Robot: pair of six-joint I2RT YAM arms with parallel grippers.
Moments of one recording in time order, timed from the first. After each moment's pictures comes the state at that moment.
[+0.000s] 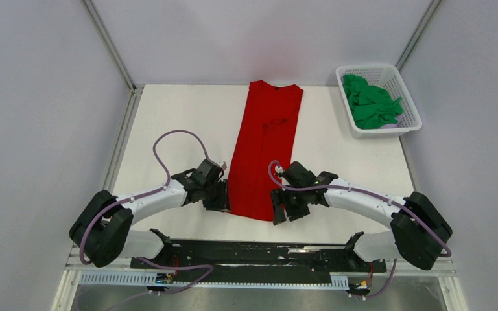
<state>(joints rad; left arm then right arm) -0.68 1.31 0.59 -0.37 0.17 -0.66 0.81 1.32 0.72 -0.58 -0.29 0.51</state>
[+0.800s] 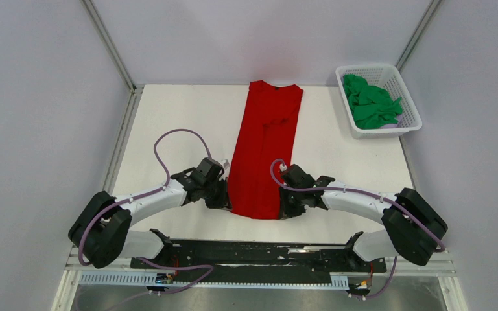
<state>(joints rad) -0.68 1.29 0.60 -0.35 0.23 -0.65 0.81 1.35 0.64 -0.39 -0.18 0.67</state>
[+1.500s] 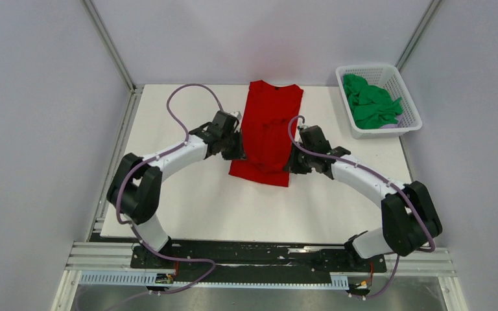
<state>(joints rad) -0.56 1.70 1.18 -0.37 0.15 -0.56 0.51 1.43 0.89 -0.33 -0.15 0.56</state>
